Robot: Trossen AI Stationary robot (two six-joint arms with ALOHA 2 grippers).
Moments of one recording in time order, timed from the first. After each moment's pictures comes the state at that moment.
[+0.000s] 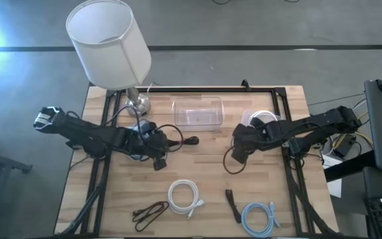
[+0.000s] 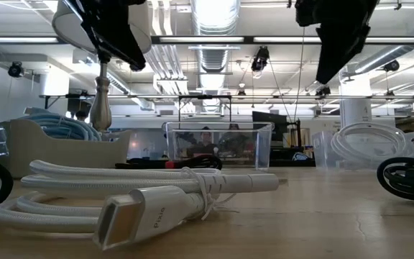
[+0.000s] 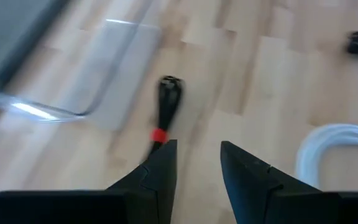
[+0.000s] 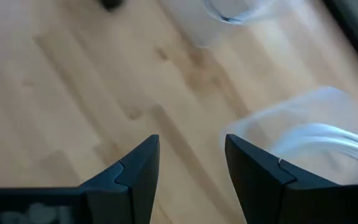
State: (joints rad) left arm -0.24 1.24 1.01 -0.62 -0.42 -0.39; right arm 0.20 1.34 1.13 -1.08 0.41 0.72
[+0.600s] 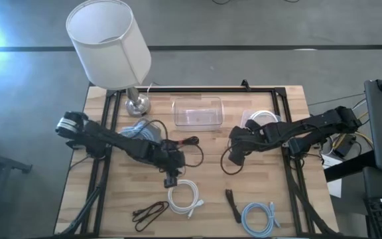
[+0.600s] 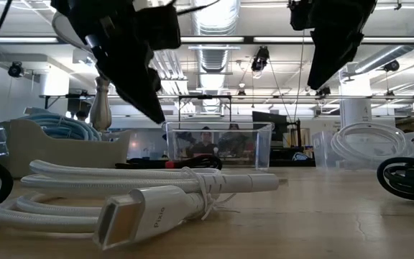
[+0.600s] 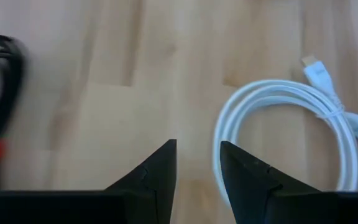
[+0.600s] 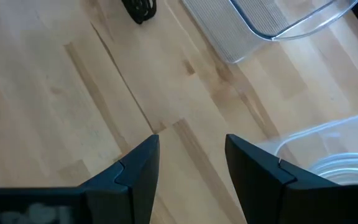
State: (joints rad) left arm -0.25 1.57 1.01 -0.35 -0.04 -0.35; right arm 0.19 1.34 1.07 -0.94 0.38 0.65
